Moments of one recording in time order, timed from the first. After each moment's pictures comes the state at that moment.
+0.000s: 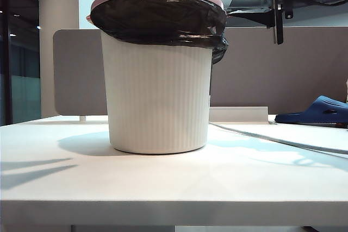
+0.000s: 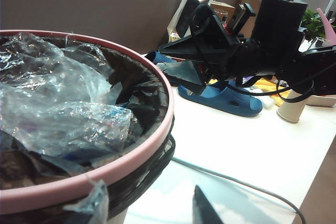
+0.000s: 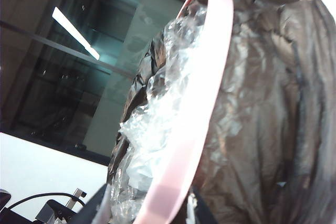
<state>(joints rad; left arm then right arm) -0.56 0.93 0.79 0.09 0.31 -0.13 0.11 1.66 1.17 0.48 -1.05 1.13</state>
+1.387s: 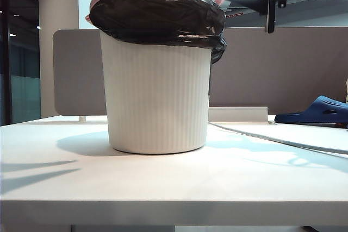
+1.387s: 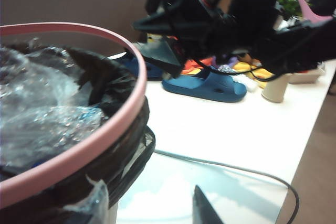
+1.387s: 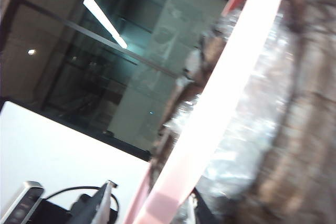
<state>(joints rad) -0.56 0.93 0.79 0.07 0.41 -0.02 0.13 1.67 1.17 0.68 -1.10 1.27</state>
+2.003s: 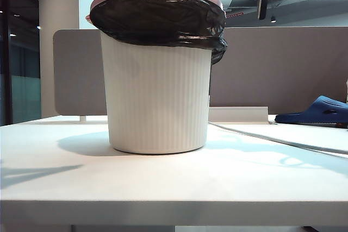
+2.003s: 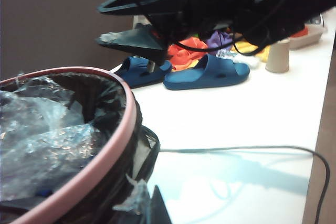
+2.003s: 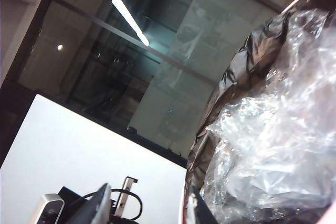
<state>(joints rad) -0.56 0.94 0.79 0.07 0.46 0.23 0.16 1.66 1.17 0.85 -1.10 1.42</state>
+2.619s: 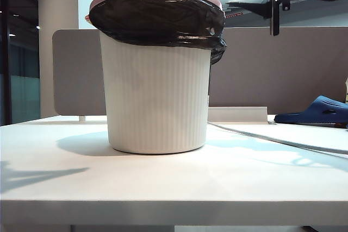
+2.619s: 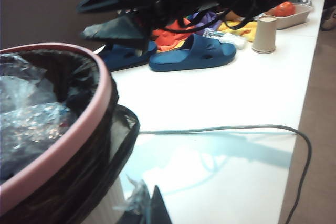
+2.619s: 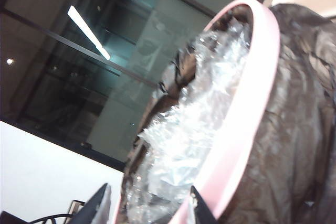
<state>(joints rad) -0.58 0.94 0.79 0.00 0.46 0.25 0.11 1.66 1.17 0.60 -1.05 1.16</state>
